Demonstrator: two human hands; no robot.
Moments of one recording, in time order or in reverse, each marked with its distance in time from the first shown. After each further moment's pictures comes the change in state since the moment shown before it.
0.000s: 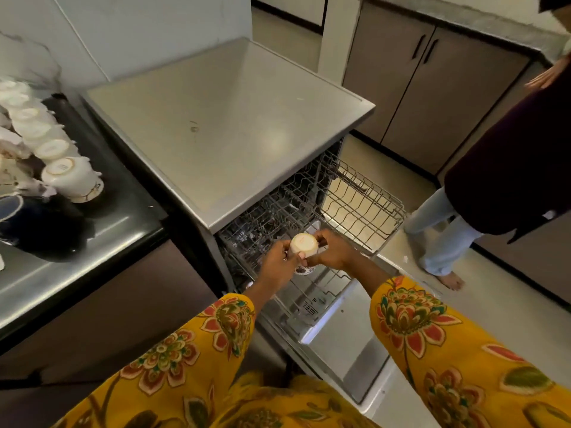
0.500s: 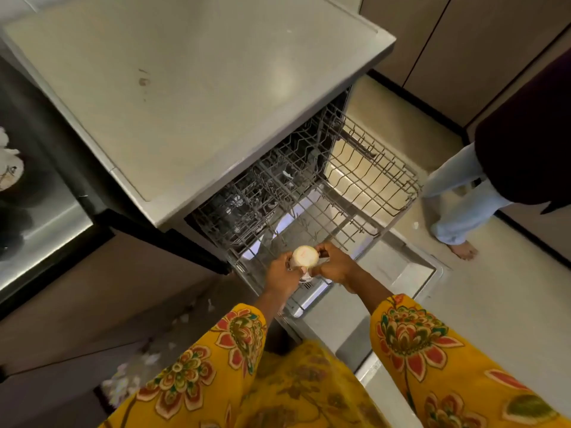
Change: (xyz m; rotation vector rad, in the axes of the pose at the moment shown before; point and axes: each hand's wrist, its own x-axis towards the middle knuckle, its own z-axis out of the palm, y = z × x) left_hand 0.042 -0.049 0.072 -0.006 0.062 -0.342; right_hand 0.044 0.089 0.012 0.141 -0.178 0.303
